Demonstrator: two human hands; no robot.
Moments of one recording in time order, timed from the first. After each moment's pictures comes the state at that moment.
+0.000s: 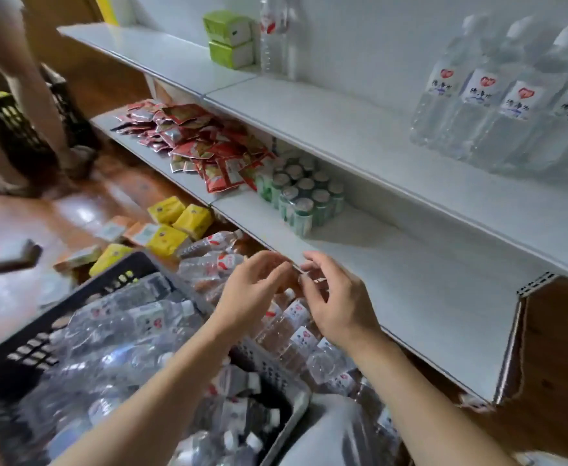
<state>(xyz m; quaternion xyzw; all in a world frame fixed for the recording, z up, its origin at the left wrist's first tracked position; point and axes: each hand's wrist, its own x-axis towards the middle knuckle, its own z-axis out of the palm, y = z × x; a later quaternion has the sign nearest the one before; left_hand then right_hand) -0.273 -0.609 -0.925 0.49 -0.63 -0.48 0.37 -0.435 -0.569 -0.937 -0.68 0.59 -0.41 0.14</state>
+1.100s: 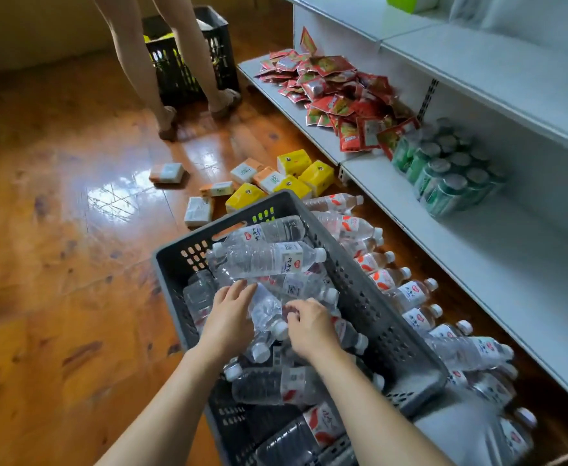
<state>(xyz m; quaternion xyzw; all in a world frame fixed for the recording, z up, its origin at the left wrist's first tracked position) -0.016 -0.507 -1.058 0.74 -0.63 -0.21 0.04 -0.185 -0.535 -1.056 -0.66 0.62 -0.07 0.42</state>
